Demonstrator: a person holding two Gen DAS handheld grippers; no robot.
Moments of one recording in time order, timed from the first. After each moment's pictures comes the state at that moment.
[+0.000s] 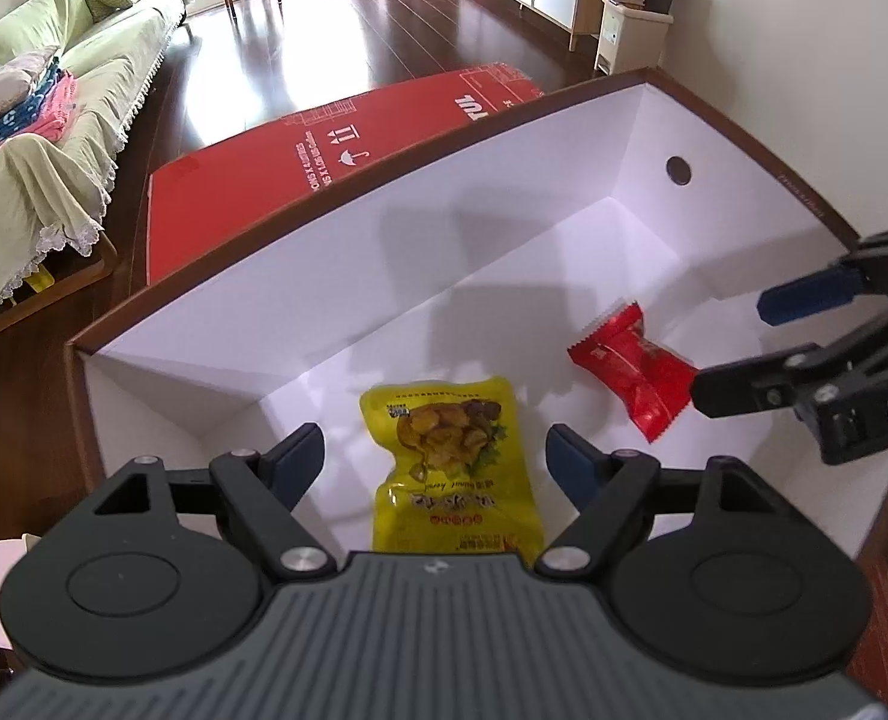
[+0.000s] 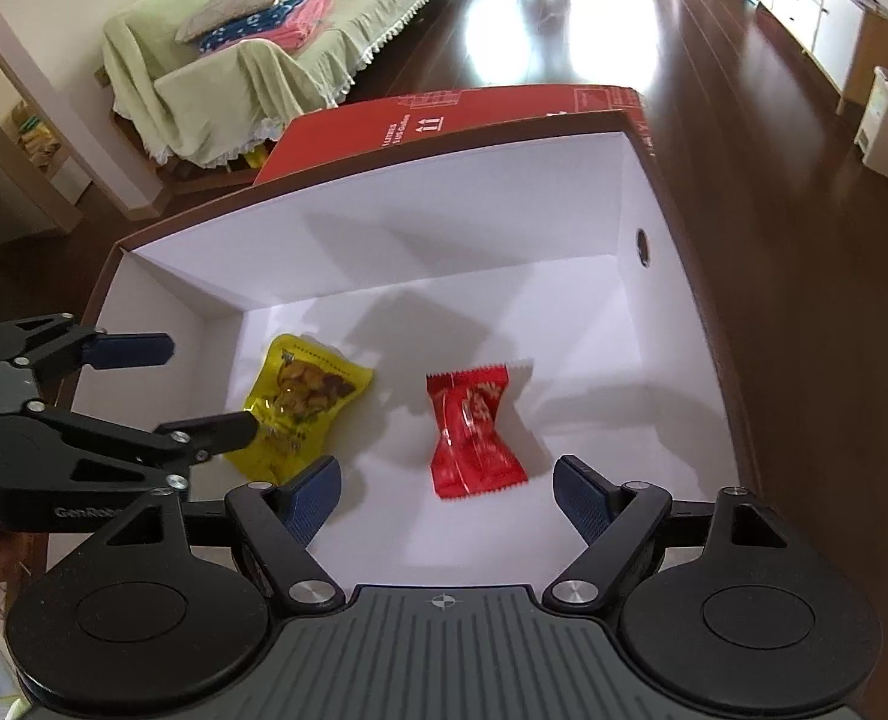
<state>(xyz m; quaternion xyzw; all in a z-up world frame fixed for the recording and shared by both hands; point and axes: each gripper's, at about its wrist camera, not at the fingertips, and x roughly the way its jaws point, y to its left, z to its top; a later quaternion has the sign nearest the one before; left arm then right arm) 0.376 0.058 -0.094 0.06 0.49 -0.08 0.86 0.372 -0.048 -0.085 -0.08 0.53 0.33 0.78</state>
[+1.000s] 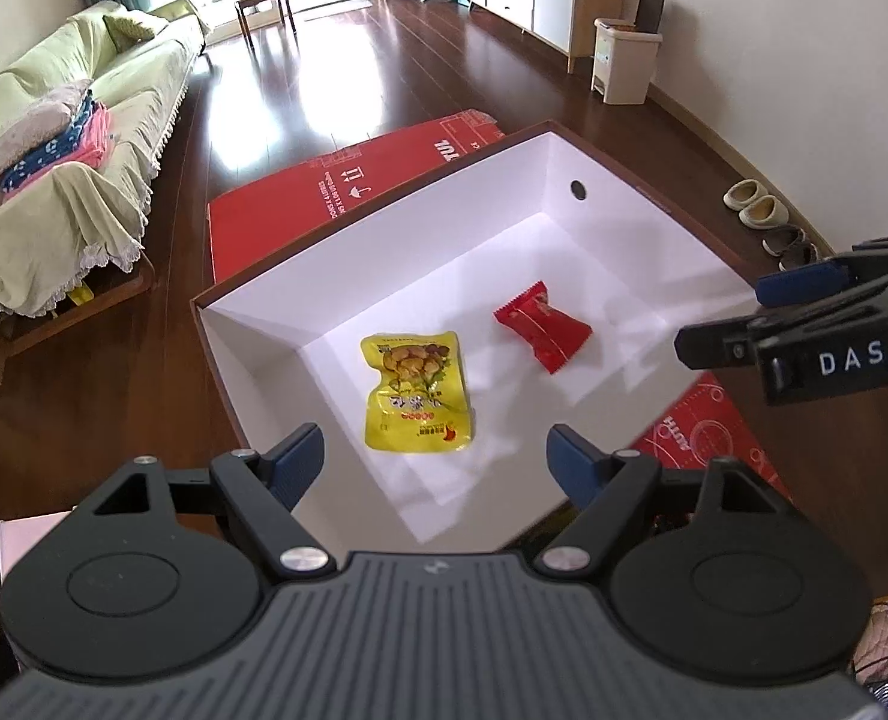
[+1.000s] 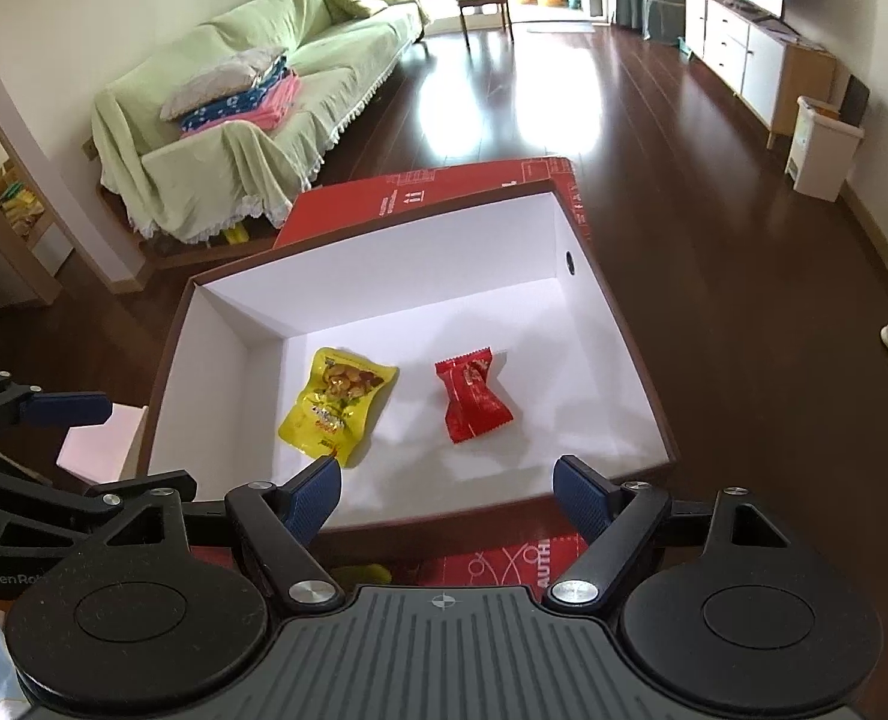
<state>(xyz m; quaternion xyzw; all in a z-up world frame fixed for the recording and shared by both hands) 0.262 0.032 0.006 0.08 0.47 -0.06 0.88 0.270 -0.093 -0.011 -0.05 0.47 0.29 0.84</state>
